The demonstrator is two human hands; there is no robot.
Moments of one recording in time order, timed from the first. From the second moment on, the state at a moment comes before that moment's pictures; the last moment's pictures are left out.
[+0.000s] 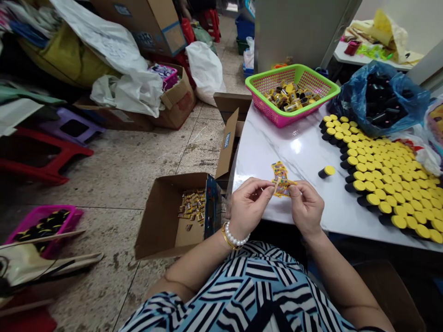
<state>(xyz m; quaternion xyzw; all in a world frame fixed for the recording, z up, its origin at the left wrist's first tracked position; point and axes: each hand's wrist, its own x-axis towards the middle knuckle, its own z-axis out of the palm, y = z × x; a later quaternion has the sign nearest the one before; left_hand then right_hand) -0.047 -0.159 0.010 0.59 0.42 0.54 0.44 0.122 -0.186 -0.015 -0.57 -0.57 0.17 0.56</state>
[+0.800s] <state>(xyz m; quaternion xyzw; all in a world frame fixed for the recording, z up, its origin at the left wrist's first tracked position) -0.049 -0.149 -0.001 0.46 0.45 0.47 0.61 0.119 -0.173 -0.014 -0.51 -0.71 0.03 0.48</state>
